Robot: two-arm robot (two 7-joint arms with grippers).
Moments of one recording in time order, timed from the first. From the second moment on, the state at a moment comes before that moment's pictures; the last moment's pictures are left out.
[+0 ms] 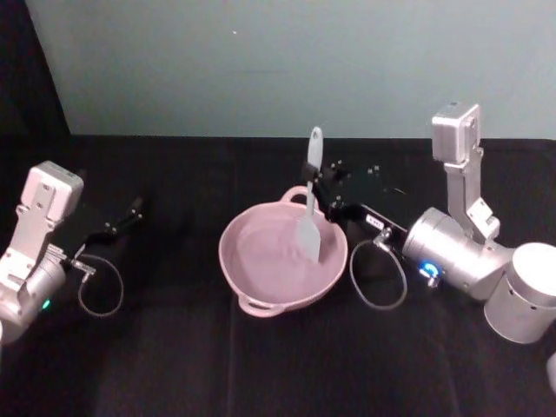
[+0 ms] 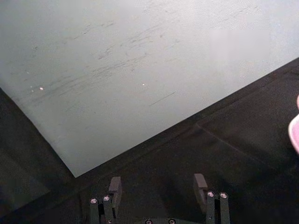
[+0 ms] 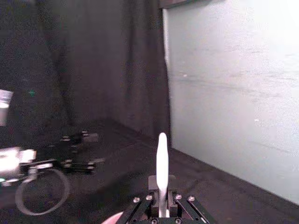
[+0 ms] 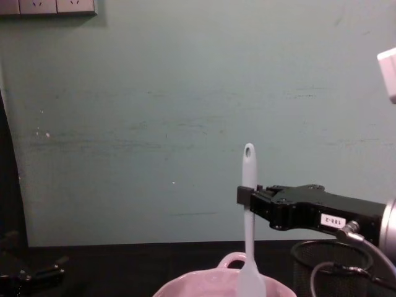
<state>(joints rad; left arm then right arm) -0.20 0.60 0.45 -1.41 -0.25 -0.12 0.03 0.31 0.36 -0.41 -1.47 0.44 0.01 0.50</state>
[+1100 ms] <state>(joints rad) -0.20 0.60 0.45 -1.41 -0.25 -0.12 0.03 0.43 0.24 -0.46 -1.23 0.37 -0.18 0.46</state>
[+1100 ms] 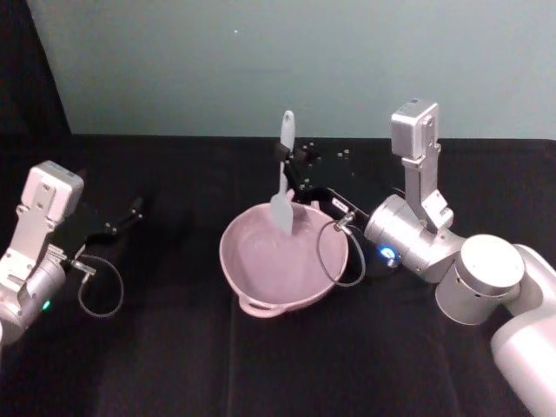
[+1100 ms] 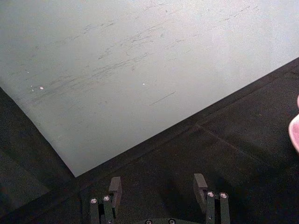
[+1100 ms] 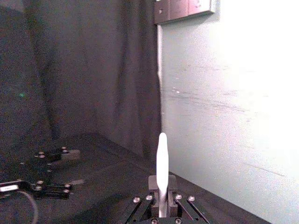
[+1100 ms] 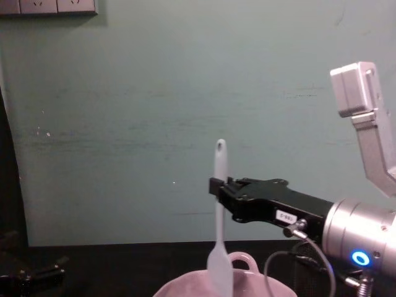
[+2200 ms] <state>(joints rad) -0.20 0.60 0.45 -1.41 -0.25 -0.12 0.03 0.32 0.30 -0.50 -1.43 0.40 -0.05 0.54</state>
